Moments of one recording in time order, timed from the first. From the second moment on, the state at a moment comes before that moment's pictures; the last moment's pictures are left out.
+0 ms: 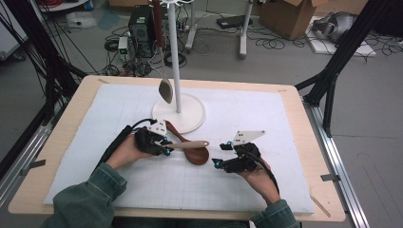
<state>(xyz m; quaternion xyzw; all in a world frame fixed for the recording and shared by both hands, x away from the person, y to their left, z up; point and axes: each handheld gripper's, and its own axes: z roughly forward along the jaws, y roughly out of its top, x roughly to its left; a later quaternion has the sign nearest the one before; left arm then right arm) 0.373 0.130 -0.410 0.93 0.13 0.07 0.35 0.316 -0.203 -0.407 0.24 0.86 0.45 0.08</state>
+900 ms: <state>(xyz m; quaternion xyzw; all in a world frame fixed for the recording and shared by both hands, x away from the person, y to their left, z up) 0.370 0.145 -0.385 0.90 0.14 0.06 0.42 0.322 -0.169 -0.385 0.25 0.83 0.50 0.07</state>
